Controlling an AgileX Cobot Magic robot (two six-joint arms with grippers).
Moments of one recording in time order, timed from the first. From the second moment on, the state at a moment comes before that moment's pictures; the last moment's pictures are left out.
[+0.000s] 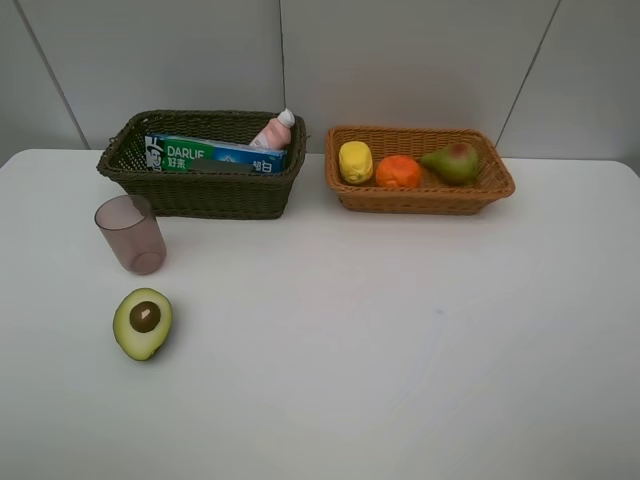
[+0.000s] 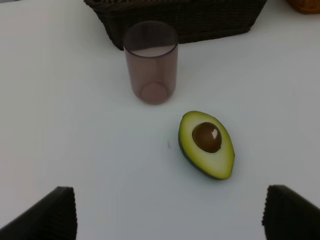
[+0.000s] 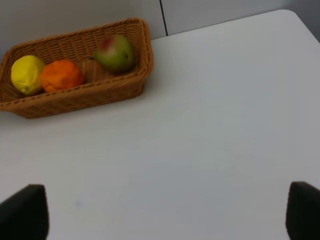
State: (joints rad) left arm -0.12 0.00 -0.41 -0.14 1.07 0.07; right arm 0.12 0.00 -0.53 -0.19 1.06 0.30
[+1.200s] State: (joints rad) left arm -0.12 0.00 -0.41 -0.14 1.07 0.07; right arm 0.12 0.00 -0.53 -0.19 1.06 0.30
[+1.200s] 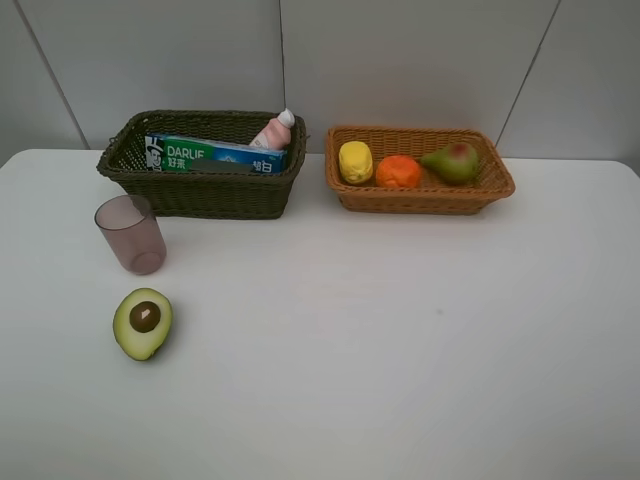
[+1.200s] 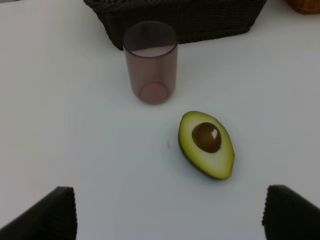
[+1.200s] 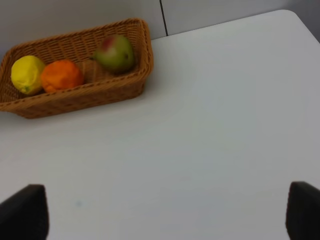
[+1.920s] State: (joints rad) left arm -0.12 0.27 -0.57 -0.18 1.11 0.07; right arm 0.12 0.00 -0.53 -0.19 1.06 0.30
